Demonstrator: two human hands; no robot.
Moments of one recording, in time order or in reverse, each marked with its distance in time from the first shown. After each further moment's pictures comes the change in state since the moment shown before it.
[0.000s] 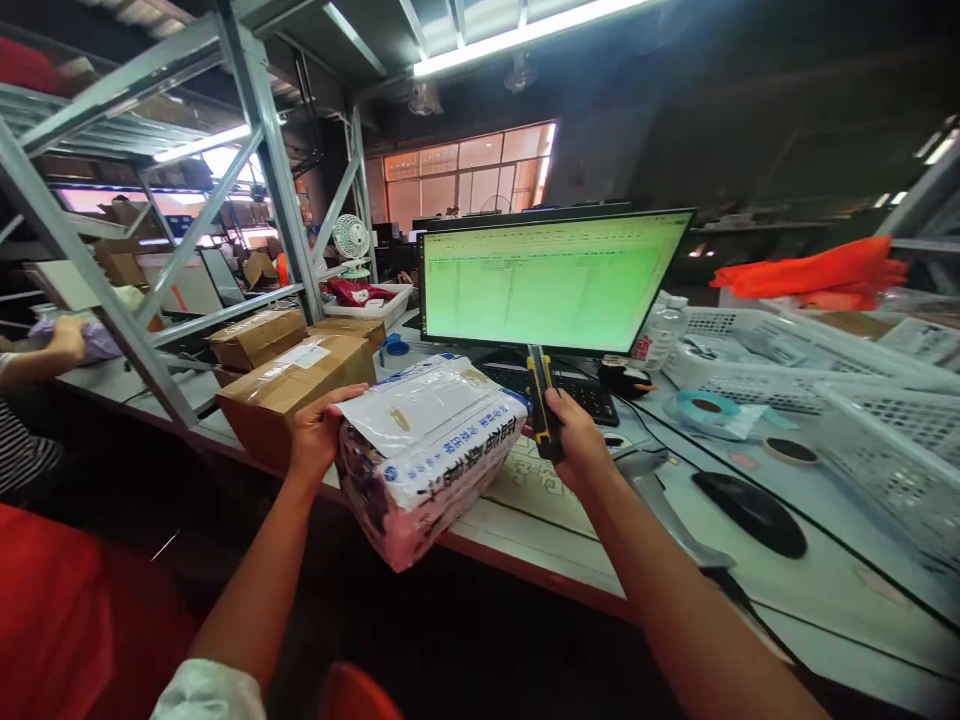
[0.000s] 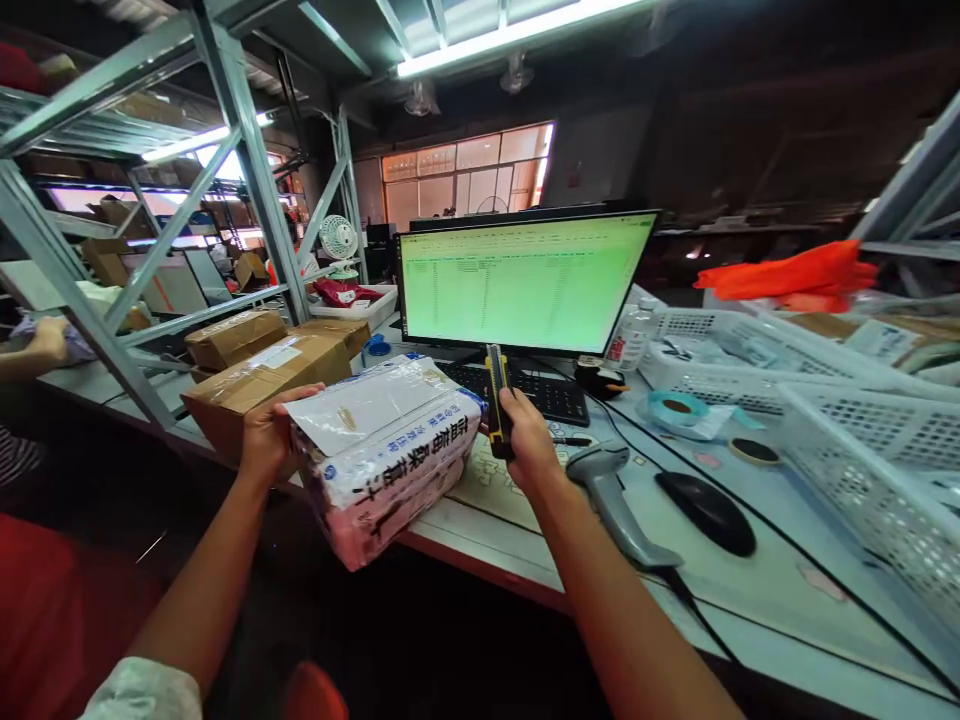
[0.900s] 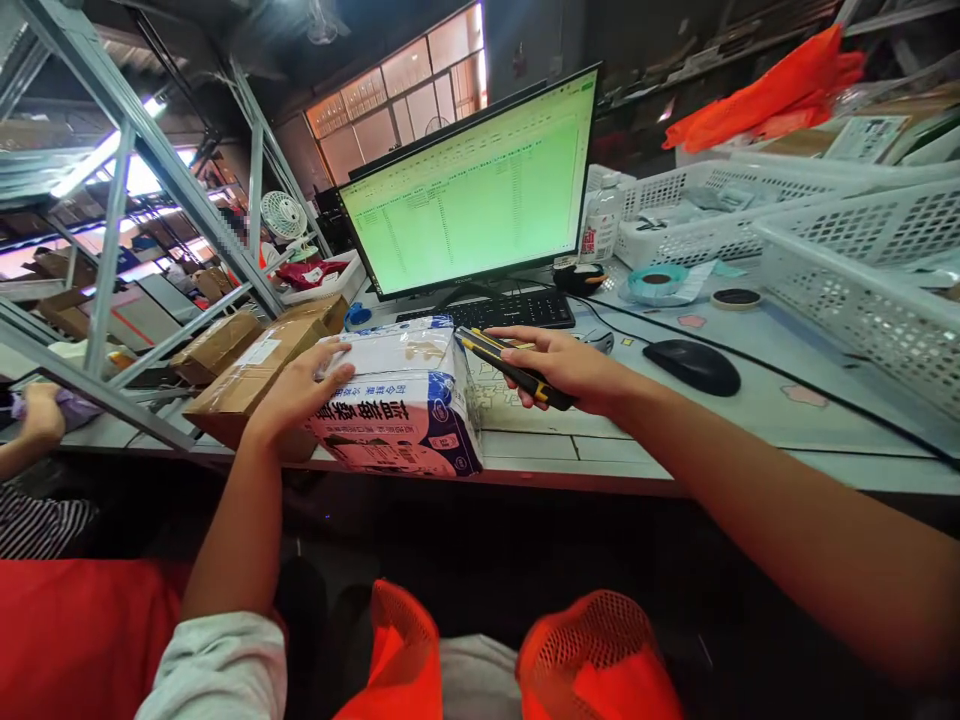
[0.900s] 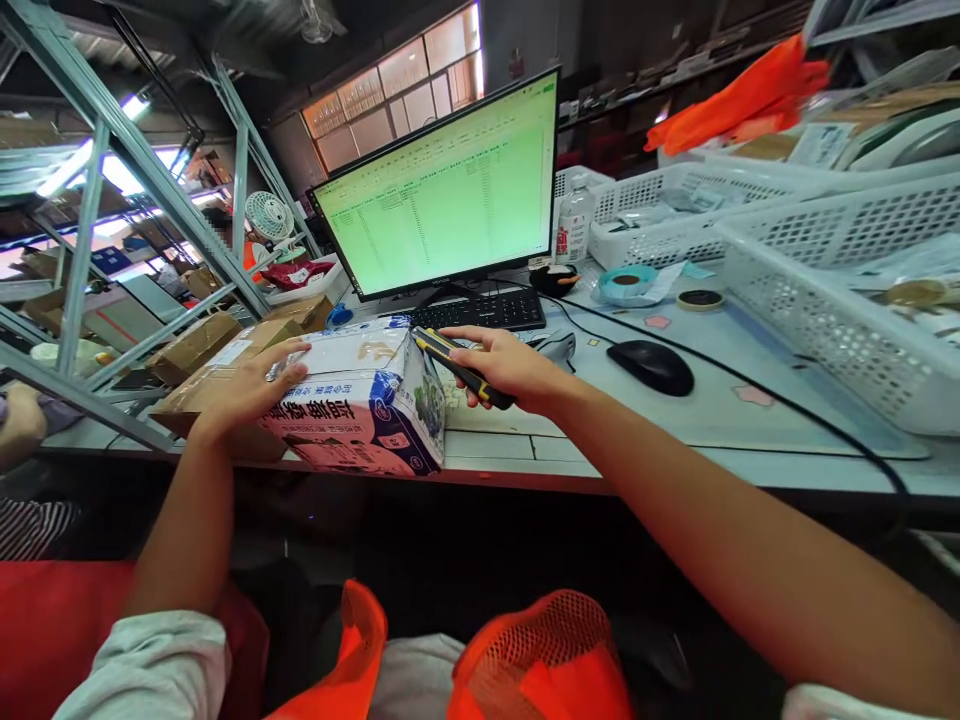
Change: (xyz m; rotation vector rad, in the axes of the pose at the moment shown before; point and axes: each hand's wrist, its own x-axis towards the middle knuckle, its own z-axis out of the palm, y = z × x) left_hand 0.055 0.069 0.037 0.768 -0.672 -0.057; right_hand -0.057 -0.063 -0.045 -0.373 -0.307 0.218
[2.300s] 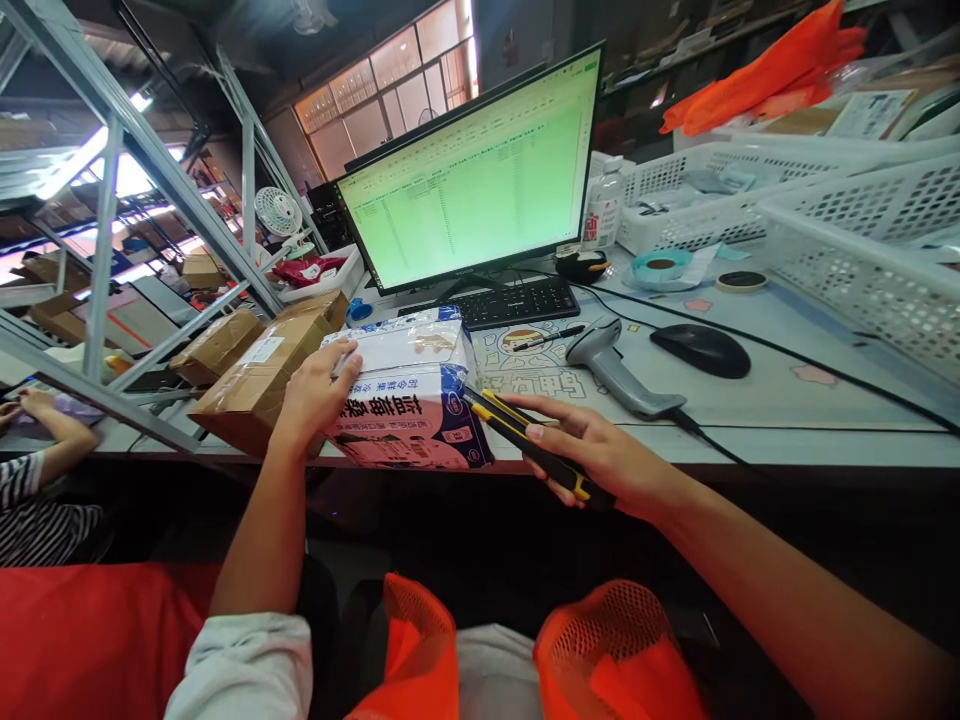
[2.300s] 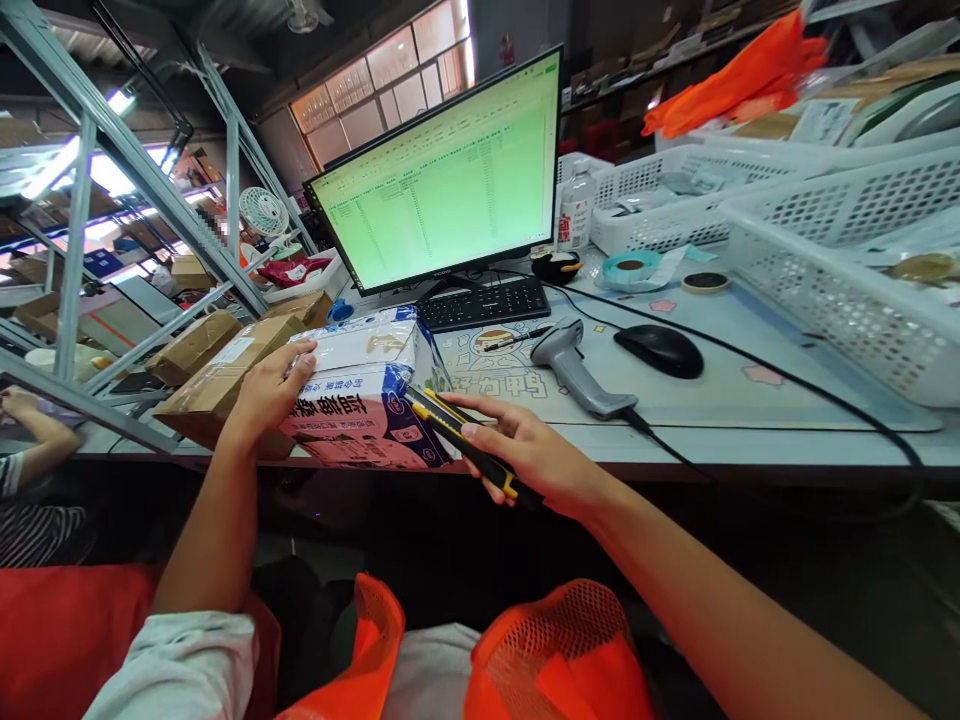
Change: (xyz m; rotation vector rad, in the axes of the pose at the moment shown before) left_hand -0.009 0.003 0.020 0.065 0.139 -0.016; right_hand -0.077 0.058 0.036 0.198 -0.177 0.025
